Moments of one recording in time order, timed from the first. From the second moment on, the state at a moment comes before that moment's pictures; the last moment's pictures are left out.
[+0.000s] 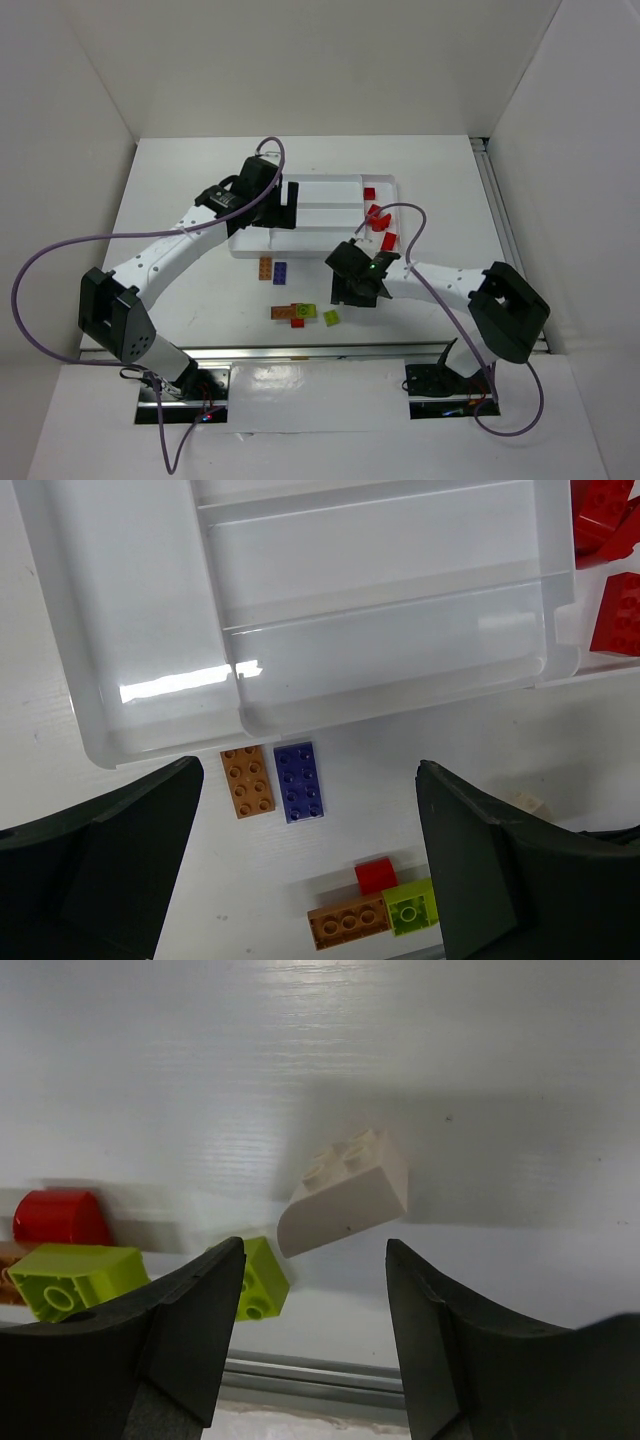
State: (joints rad) left arm -0.54 1.52 1.37 -0.67 -0.17 -0.38; right arm 0.89 1.49 0.85 -0.55 0.20 0.94
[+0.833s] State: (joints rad) left arm -0.54 1.55 1.38 -0.69 -0.20 -0.37; right arm 0.83 1.64 1.20 -0.58 0.37 0.70
